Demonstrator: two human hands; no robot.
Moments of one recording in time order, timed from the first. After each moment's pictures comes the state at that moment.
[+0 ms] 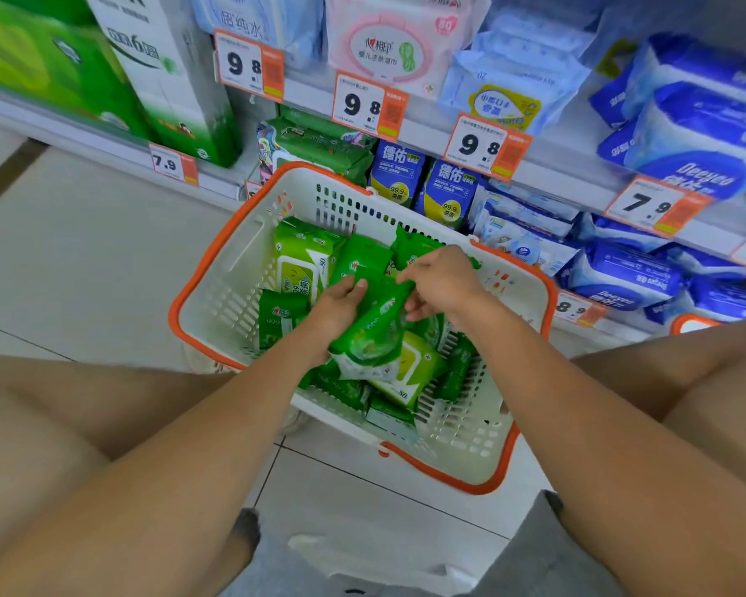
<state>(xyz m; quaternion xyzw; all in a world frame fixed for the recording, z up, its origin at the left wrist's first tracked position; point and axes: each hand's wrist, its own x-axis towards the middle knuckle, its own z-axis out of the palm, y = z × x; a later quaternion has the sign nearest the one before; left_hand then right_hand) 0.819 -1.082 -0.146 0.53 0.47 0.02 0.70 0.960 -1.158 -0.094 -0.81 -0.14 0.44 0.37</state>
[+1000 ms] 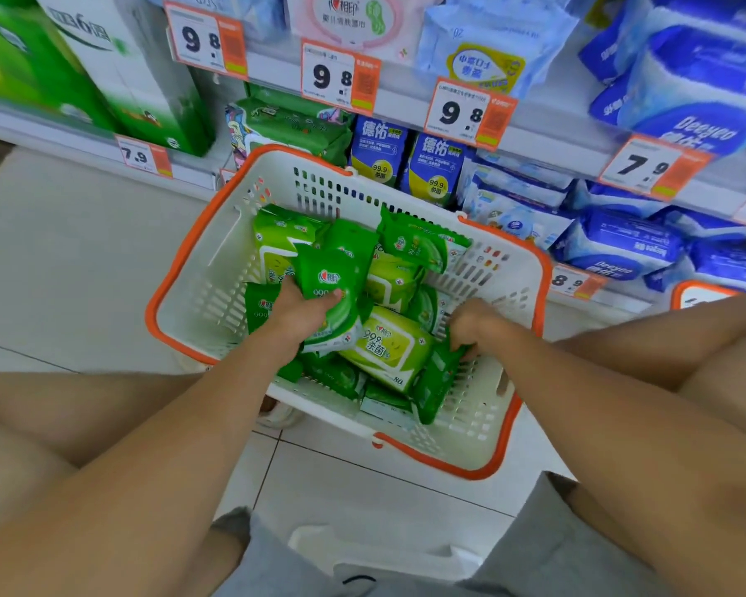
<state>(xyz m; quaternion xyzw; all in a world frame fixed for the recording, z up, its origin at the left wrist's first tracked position) 0.802 -1.069 -0.178 0.52 0.55 0.05 0.65 1.007 -1.232 -0.205 -0.86 -0.14 0.48 0.04</state>
